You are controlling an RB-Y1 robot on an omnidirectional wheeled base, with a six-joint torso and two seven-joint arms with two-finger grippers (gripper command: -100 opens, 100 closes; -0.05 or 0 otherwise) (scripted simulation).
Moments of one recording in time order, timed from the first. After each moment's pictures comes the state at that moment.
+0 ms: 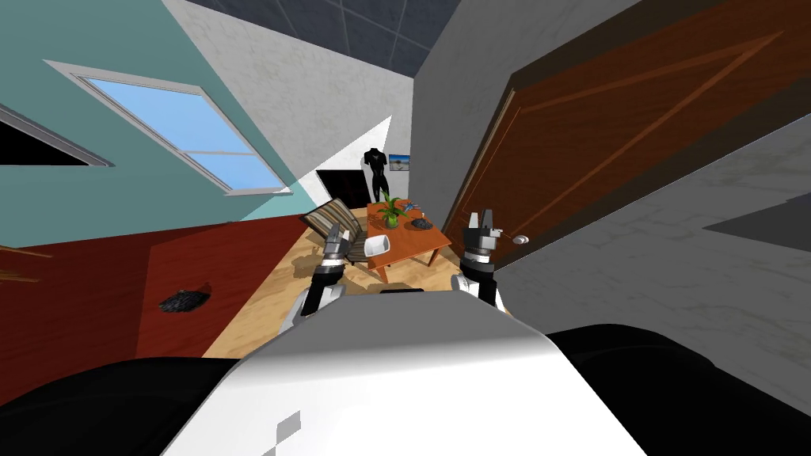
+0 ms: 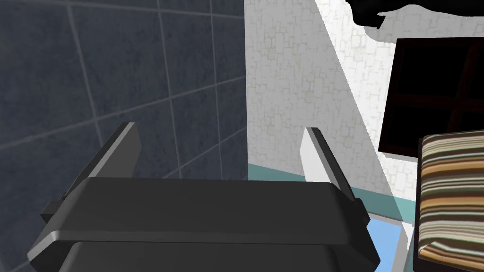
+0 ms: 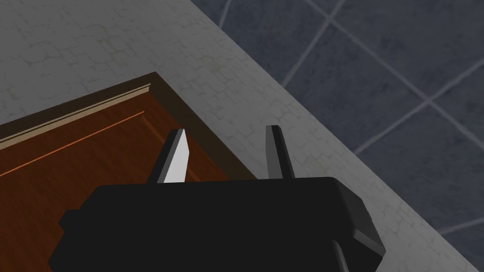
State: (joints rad) left arm 0.51 0.19 0.03 -2.18 -0.02 -0.37 0.05; right arm 0.51 0.03 0.01 -2.40 0.04 -0.52 -0.01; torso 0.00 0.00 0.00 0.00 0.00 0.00
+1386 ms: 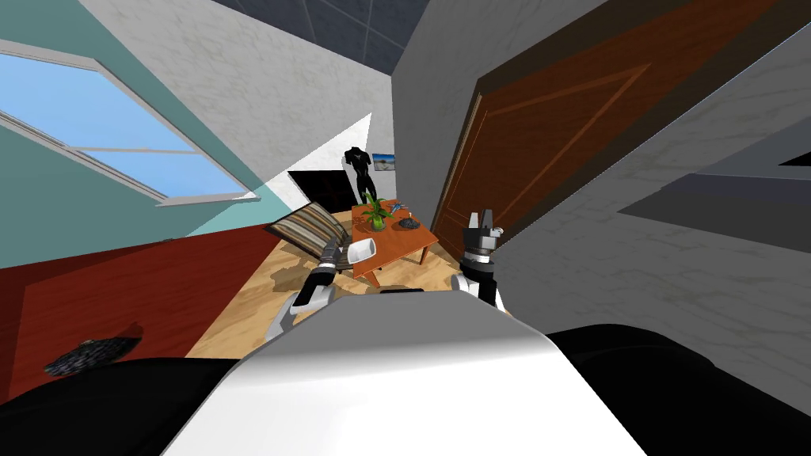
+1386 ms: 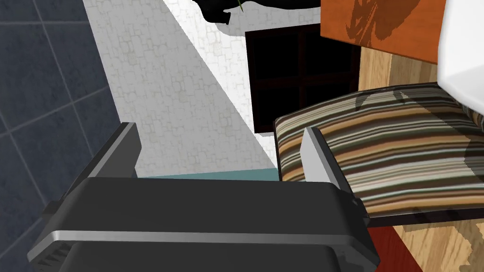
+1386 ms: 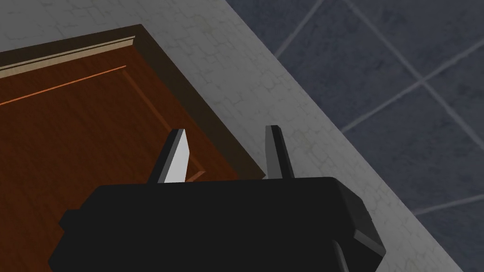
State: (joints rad) left arm 0.49 0.25 0.16 -2.02 0.08 -0.01 0.10; right arm 0.51 0.03 0.01 -2.40 0.04 -0.52 -0.01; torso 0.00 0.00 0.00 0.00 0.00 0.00
